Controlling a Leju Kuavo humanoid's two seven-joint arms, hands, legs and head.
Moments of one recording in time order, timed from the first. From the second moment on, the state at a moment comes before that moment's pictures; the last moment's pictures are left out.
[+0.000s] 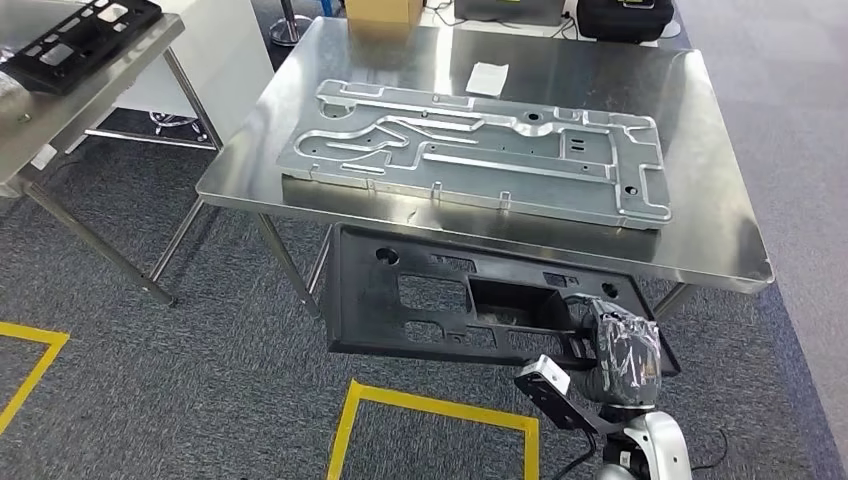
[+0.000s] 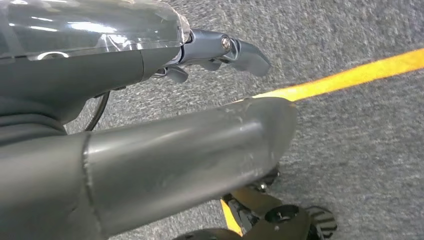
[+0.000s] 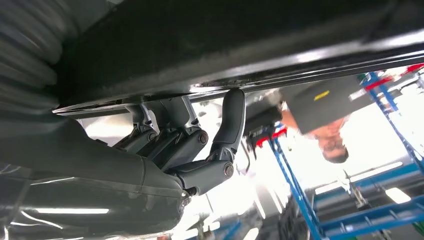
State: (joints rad) left arm -0.07 -0.10 1.21 -0.23 -1.46 0.01 -0.40; right arm 0.01 0.00 0.21 -1.75 1.09 -0.50 -0.03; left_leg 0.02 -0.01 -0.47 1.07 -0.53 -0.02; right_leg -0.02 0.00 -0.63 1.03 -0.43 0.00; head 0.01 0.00
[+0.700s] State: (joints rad) left arm -0.08 -0.09 1.19 -0.23 -1.48 -0.01 -0.40; right arm -0.31 -0.09 0.46 -1.61 1.49 -0.28 0.08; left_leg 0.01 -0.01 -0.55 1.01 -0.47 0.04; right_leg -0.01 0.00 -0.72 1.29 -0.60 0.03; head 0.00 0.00
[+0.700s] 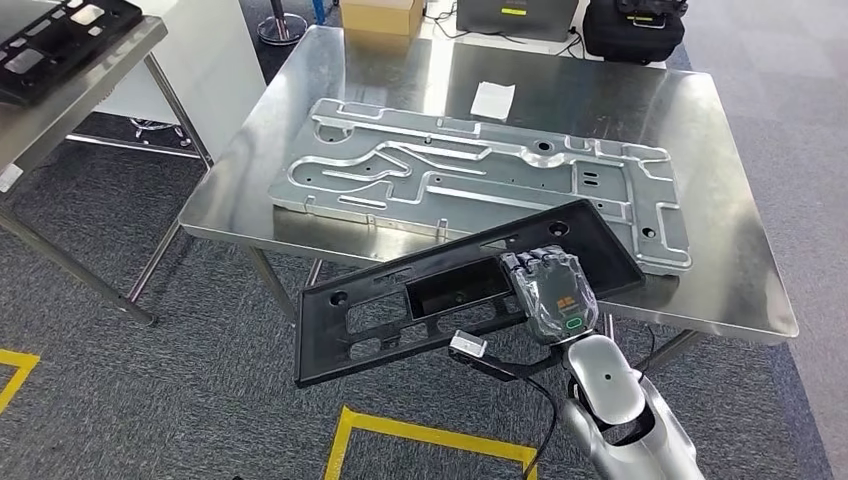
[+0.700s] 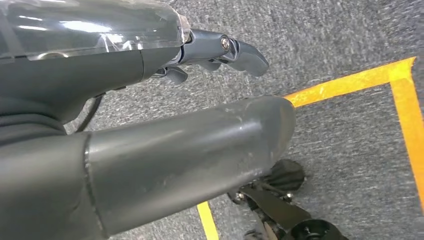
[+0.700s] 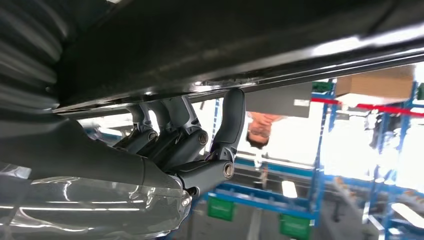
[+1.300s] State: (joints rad) left arm -0.07 -0.09 1.19 -0.22 -1.48 -0.01 -0.39; right arm -0.37 -0.11 0.50 -1.56 1.49 -0.27 0.11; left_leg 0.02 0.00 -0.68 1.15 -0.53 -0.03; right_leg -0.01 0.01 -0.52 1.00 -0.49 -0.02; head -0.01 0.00
